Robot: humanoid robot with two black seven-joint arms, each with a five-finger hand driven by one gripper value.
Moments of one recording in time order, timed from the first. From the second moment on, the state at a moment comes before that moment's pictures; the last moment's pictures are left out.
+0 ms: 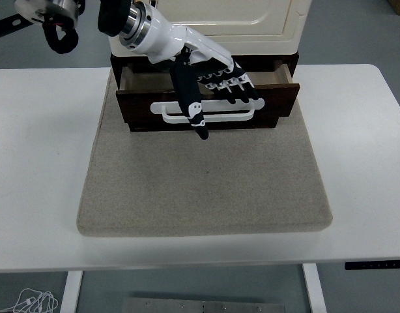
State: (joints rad) left arm -1.87 0.56 0.12 -1.38 0.25 -0.59 0.27; right arm -0.03 0.00 0.13 0.15 -0.02 0.07 -0.10
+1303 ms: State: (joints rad) left arm -1.54 0.56 -0.88 -0.71 0.08 0.16 -0.01; right arm -0.03 0.00 0.13 0.15 -0.02 0.07 -0.10
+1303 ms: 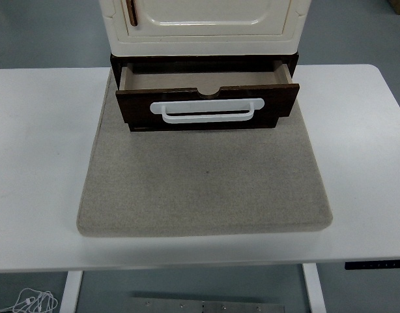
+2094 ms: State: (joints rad) left arm -1.19 0.39 -0.88 -0.27 -0.29 -0.21 0.07; right arm -0.03 0.00 0.13 0.15 -0.02 0.07 -0.10
